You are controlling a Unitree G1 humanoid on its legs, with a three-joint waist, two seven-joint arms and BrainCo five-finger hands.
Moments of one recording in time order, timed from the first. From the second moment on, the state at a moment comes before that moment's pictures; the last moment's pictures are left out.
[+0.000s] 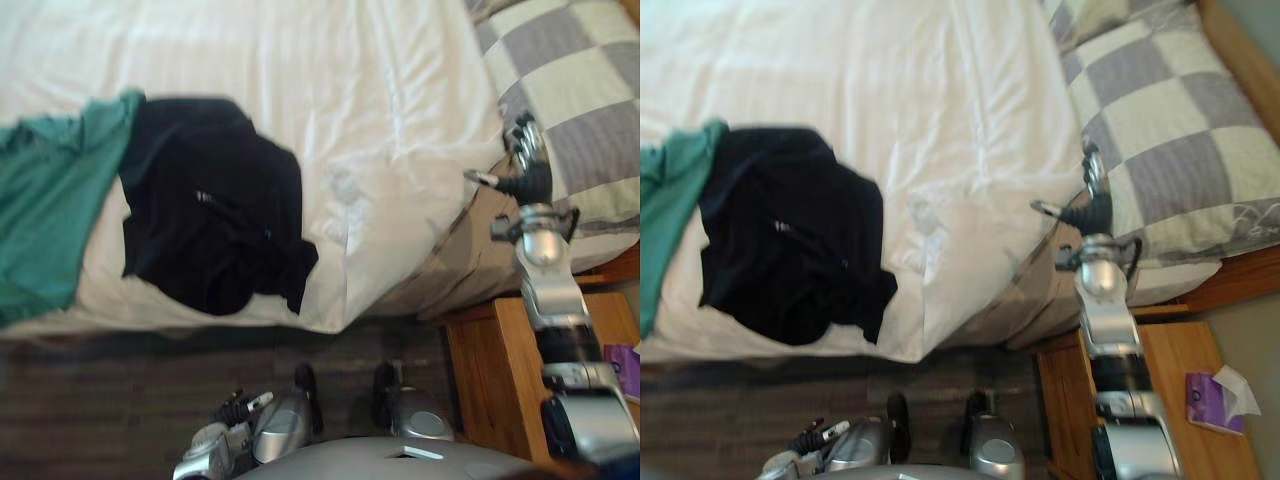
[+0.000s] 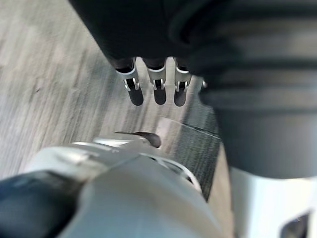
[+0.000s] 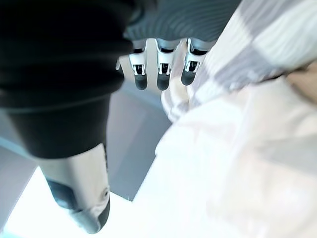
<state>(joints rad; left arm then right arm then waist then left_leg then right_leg) 0.06 0.19 0.15 0.93 -0.34 0.05 -0.08 -0.57 -0.41 0.03 0.24 -0.02 -0.06 -0.21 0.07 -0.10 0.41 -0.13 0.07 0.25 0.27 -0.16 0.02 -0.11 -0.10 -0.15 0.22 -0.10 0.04</state>
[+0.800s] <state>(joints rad) -0.11 0.20 0.05 0.93 -0.33 0.03 -0.04 -0.94 -0.50 0.29 0.59 -0.33 0.10 -0.03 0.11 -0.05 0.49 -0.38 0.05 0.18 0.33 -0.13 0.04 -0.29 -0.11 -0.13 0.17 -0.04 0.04</state>
